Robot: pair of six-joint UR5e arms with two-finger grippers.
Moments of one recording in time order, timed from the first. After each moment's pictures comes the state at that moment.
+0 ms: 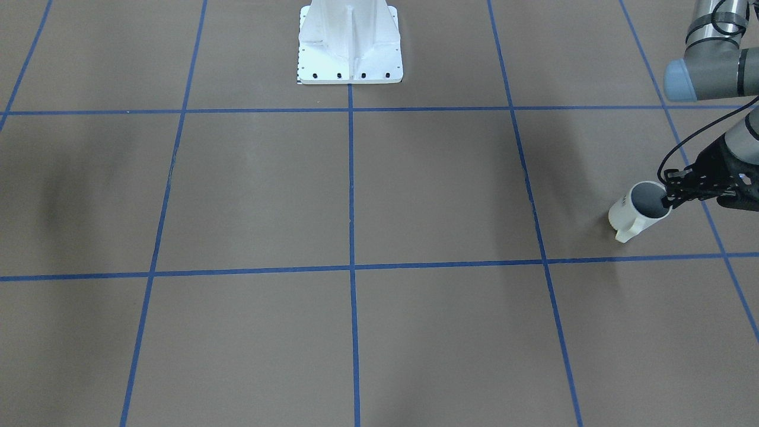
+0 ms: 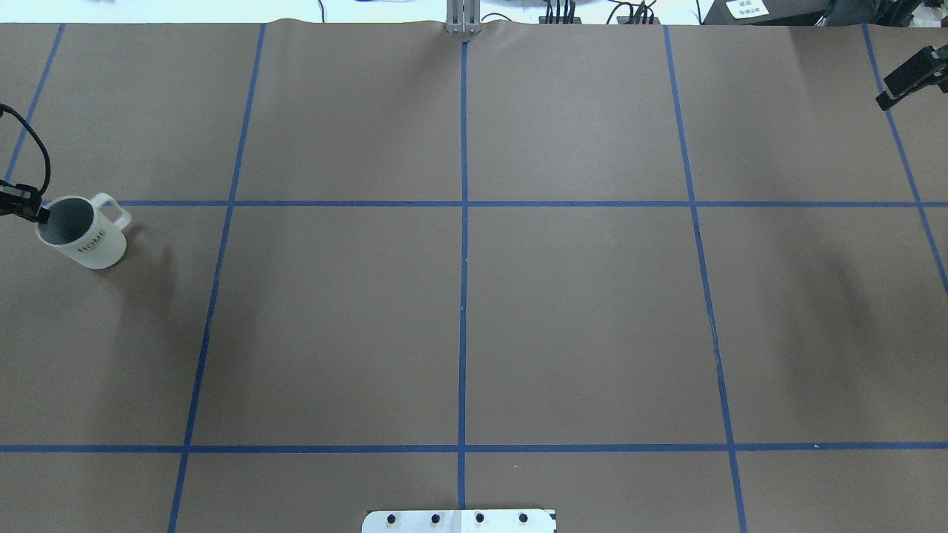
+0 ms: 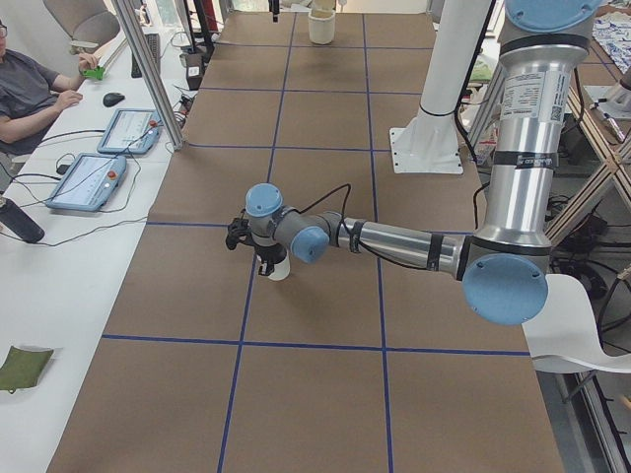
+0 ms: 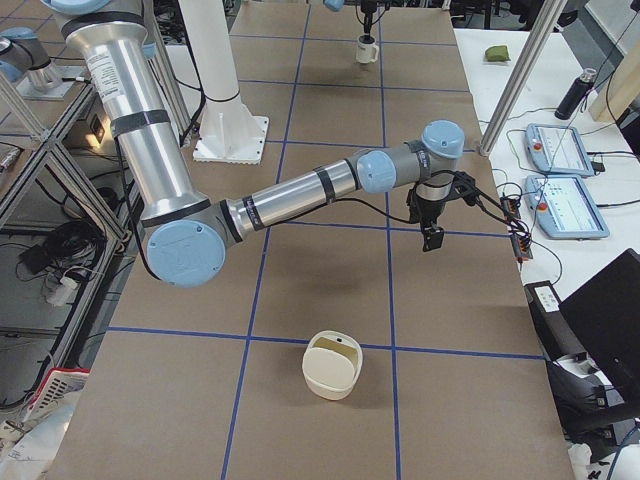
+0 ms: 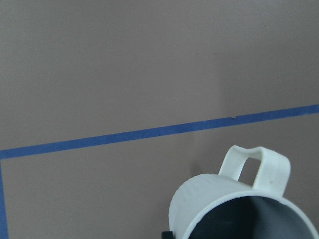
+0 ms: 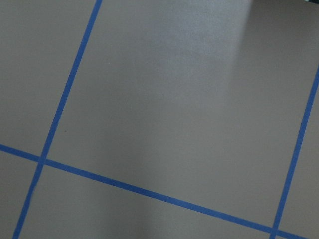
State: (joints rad) left arm -1.16 -1.63 -1.61 -1.96 -2.28 -0.48; right arm 1.37 -1.26 1.64 -1.66 2.29 0.06
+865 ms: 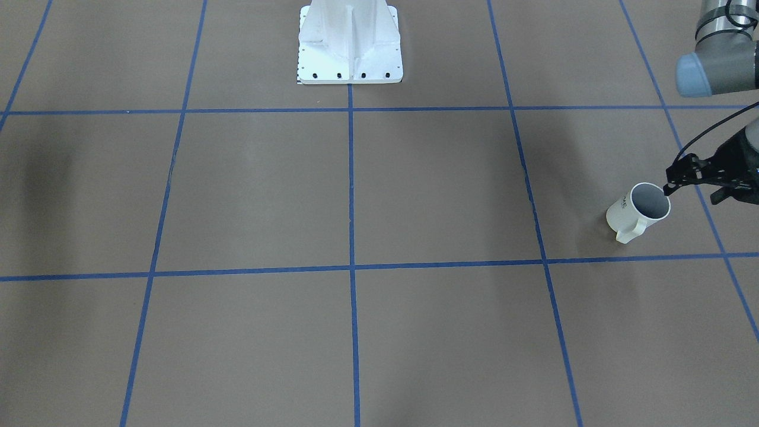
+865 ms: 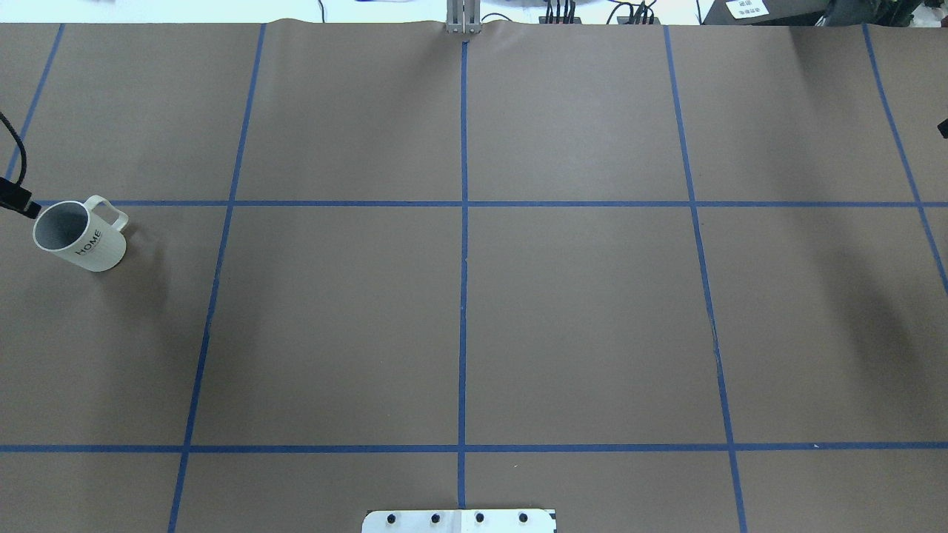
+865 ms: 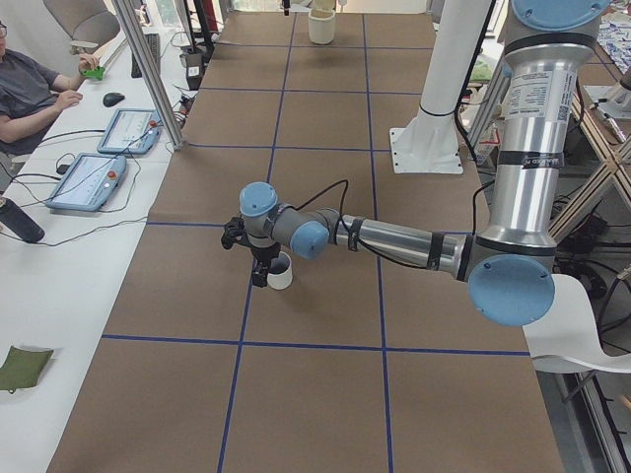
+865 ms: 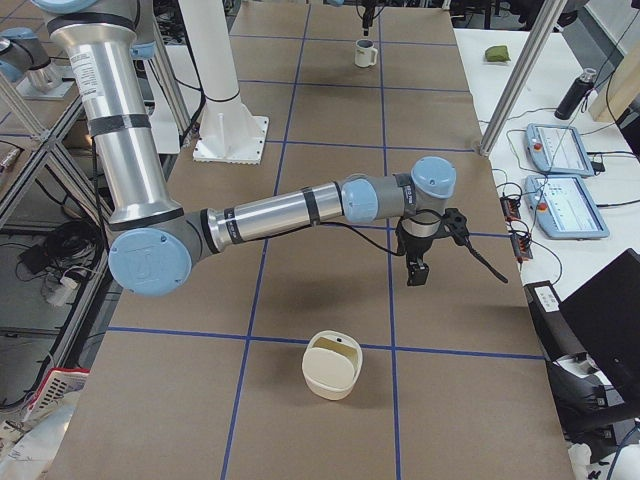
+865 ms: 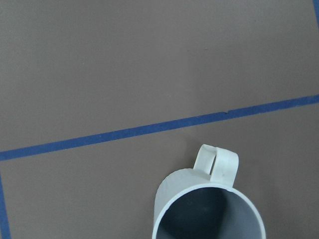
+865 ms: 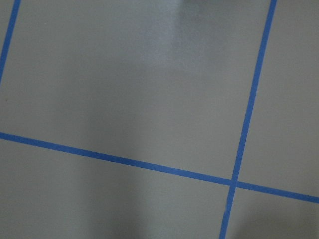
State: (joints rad) left arm -1.26 -1.63 -1.65 -1.80 -2.29 -0.21; right arm 1.44 -1.35 1.62 -1.68 2.29 0.02
